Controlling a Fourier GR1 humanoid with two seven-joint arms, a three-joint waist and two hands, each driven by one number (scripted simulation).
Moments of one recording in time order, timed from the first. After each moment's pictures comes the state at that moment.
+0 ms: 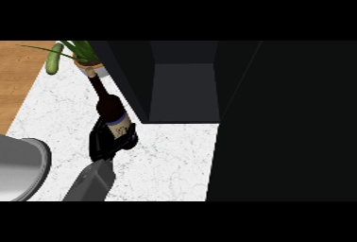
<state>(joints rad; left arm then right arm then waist) -0.44 0.02 0.25 -0.48 0.39 -0.01 -0.79 -0.09 -0.03 0.15 -2.47 -0.06 0.07 0.61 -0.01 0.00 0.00</state>
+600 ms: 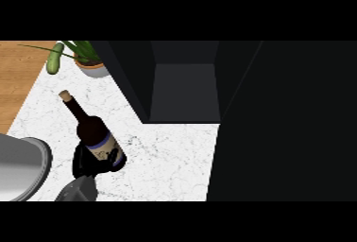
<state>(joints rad) -0.32 0.11 0.22 -0.49 0.41 -0.31 -0.77 -0.05 -0.04 0.11 -2.47 -0.08 0.12 0.57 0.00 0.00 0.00</state>
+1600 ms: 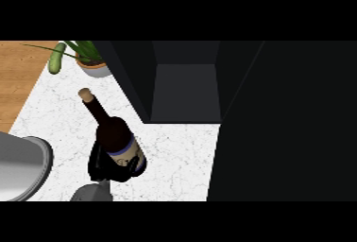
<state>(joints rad) -0.11 0.01 -0.05 -1.09 0.45 -0.18 -0.51 -0.09 -0.02 0.11 -2.45 -0.08 0.10 0.60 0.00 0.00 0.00</state>
